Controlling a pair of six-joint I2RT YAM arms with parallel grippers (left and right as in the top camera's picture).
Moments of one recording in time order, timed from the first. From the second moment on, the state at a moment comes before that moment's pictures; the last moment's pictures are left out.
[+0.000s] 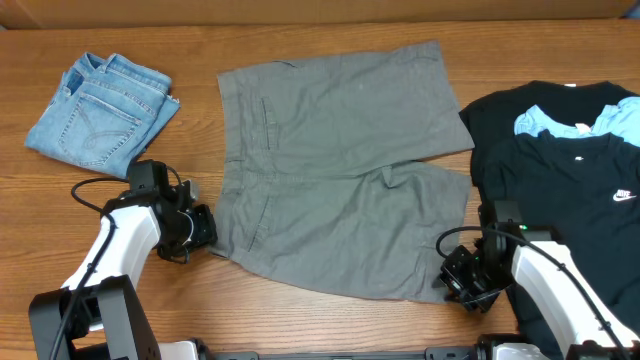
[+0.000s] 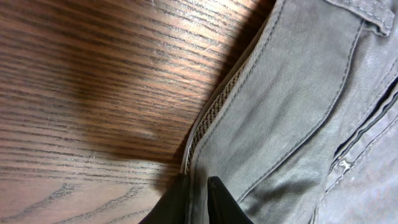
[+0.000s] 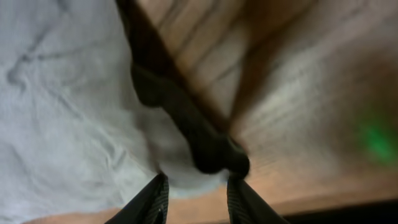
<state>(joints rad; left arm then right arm) 0.20 1.54 0.76 -0.71 0.28 -0.16 0.00 1.28 0.56 -0.99 -0.36 0.75</state>
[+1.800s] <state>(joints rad) 0.20 1.54 1.07 -1.03 0.39 -0.09 0.00 1.24 0.91 -1.14 -0.31 0.60</state>
